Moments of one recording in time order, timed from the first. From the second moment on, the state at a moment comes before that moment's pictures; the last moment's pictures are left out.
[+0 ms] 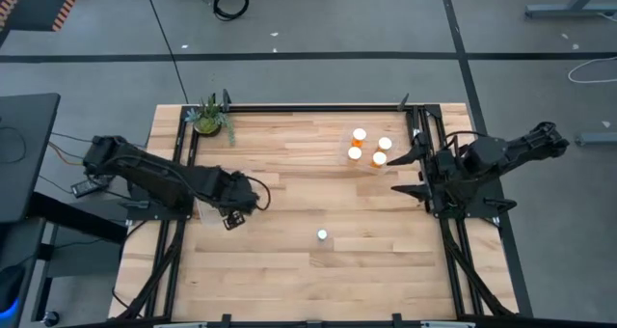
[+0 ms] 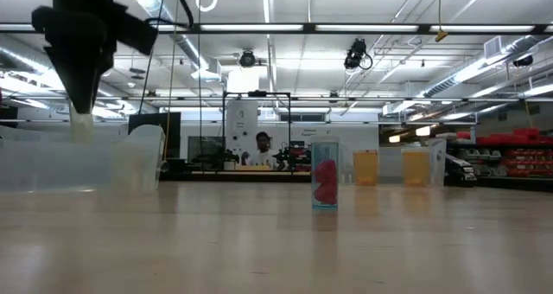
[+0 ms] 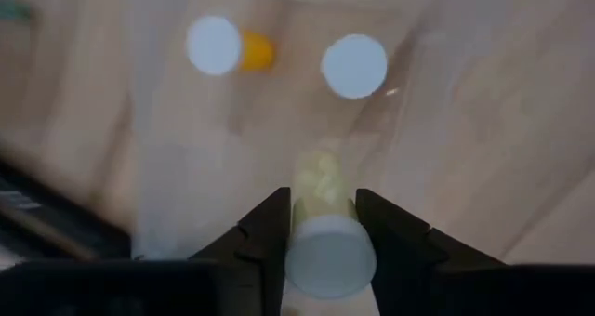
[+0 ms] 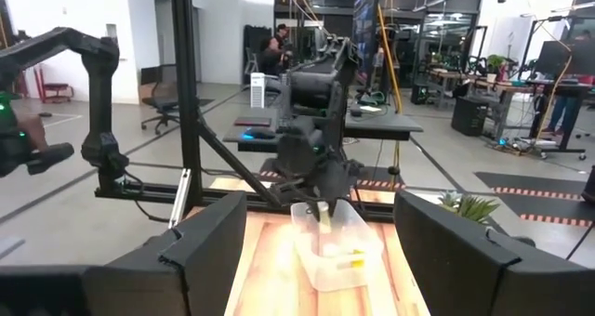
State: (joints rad) left arm -0.24 1.37 1.01 -1.23 -0.20 -0.72; right arm 0.38 0.61 0.73 -0.08 0.28 -0.06
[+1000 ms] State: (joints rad) left arm 0.10 1.26 0.68 -0.84 0.00 -0.62; right arm 0.38 0.66 0.73 -0.05 0.28 -0.08
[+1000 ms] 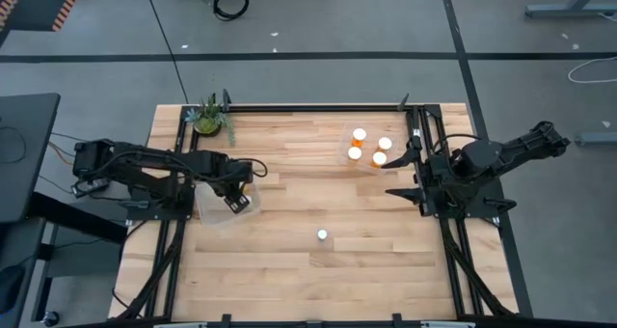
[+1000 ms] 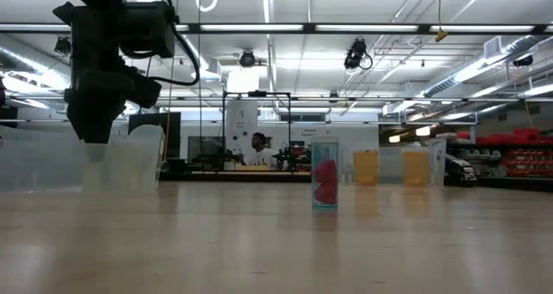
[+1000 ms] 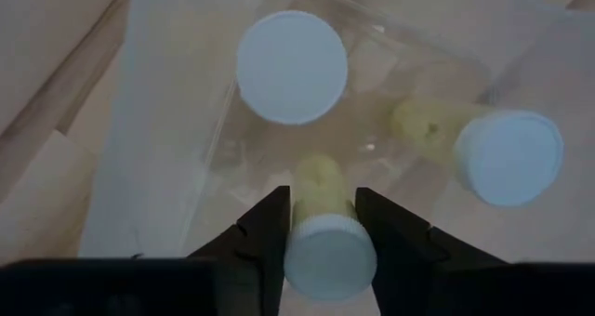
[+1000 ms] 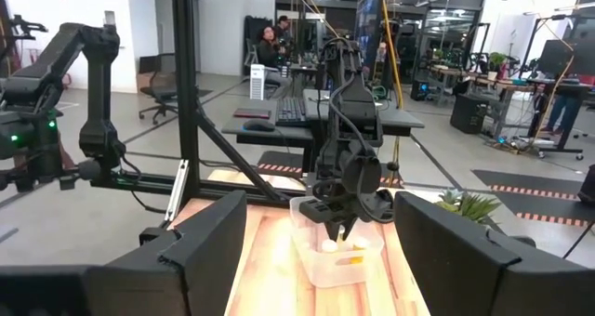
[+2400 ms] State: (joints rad) left arm -0.15 1.79 1.50 -0.99 -0.07 -0.40; right arm 0.38 0.66 0.73 -0.05 0.28 -0.09
